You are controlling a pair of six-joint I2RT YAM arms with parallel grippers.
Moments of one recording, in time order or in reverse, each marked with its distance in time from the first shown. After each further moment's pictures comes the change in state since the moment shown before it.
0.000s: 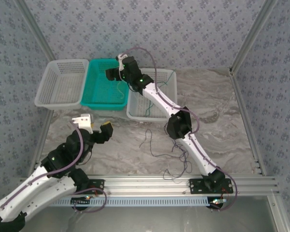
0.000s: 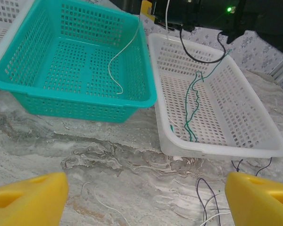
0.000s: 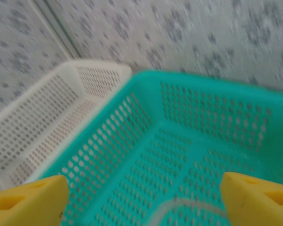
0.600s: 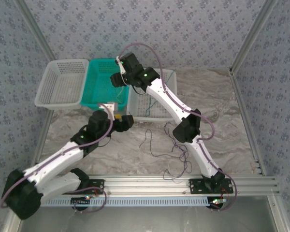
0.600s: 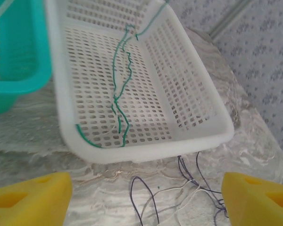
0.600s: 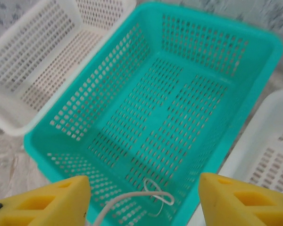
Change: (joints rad) left arm 0.190 0.559 -0.065 0.647 0.566 0.003; right arm 0.055 -0.263 -0.099 -0.453 0.009 -0.043
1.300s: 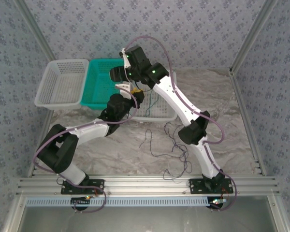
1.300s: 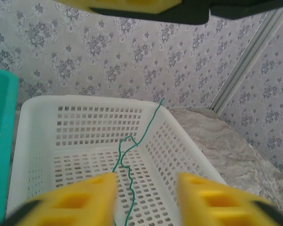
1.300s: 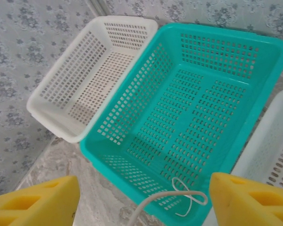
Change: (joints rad) left arm 0.012 0.504 0.257 0.558 -0.140 0.191; right arm -0.009 -0.124 -0.022 -0.017 -0.052 0.121
